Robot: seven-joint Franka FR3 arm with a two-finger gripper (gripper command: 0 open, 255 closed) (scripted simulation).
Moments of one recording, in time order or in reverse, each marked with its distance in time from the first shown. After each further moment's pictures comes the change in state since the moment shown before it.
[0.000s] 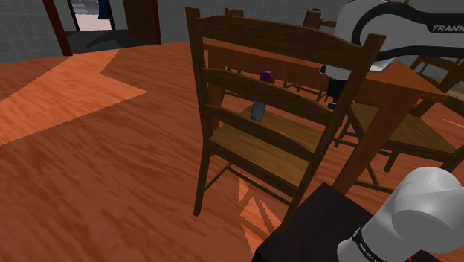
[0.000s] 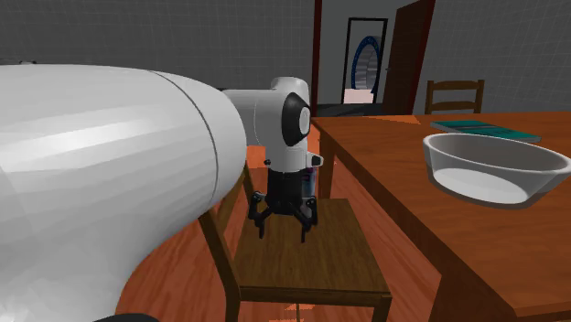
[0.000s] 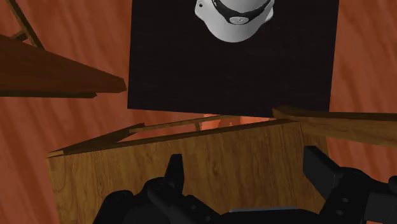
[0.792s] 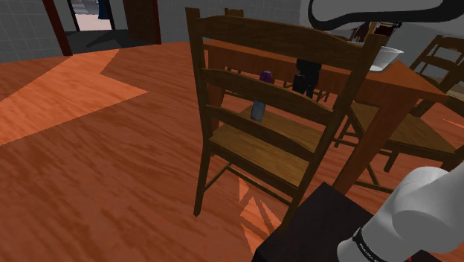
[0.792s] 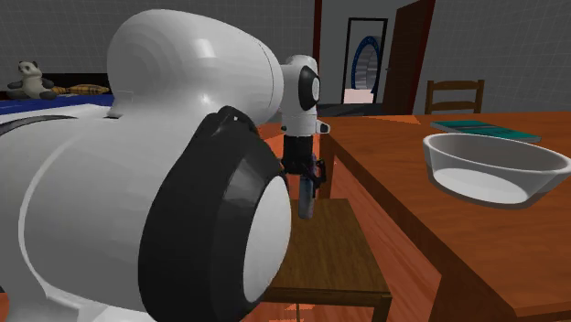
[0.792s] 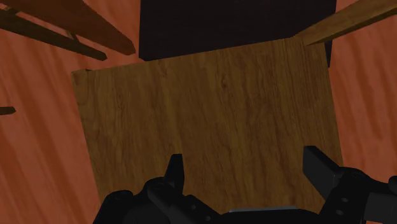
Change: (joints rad) arm 0.010 0.384 0.000 0.389 0.004 0.023 0.001
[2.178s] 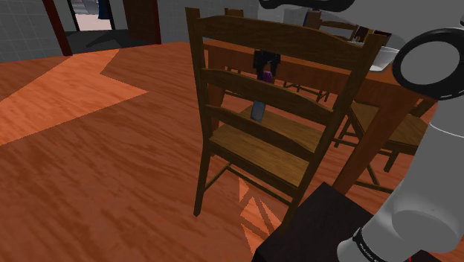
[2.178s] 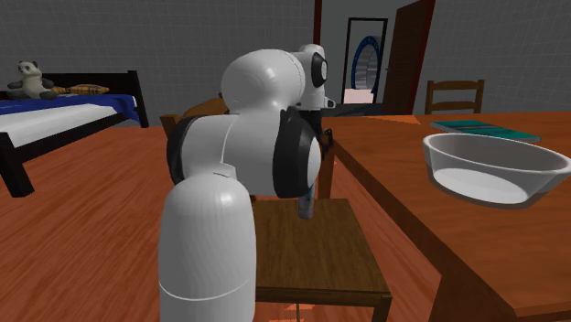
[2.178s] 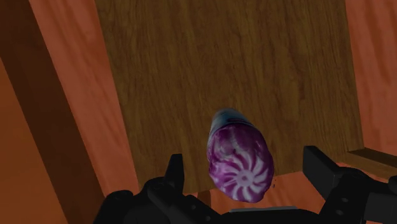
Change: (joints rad) arm 0.001 0.573 -0.002 0.738 0.011 -0.126 -0.007
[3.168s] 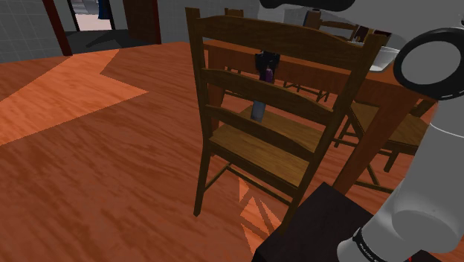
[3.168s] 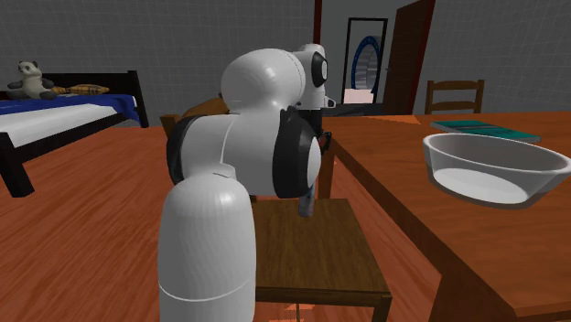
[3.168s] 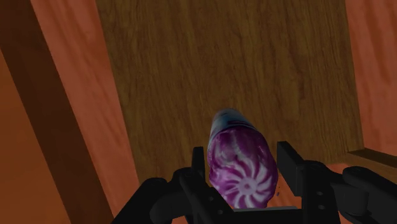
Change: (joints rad) arm -0.001 -0.003 -0.001 -0.001 0.000 -0.001 -0.002
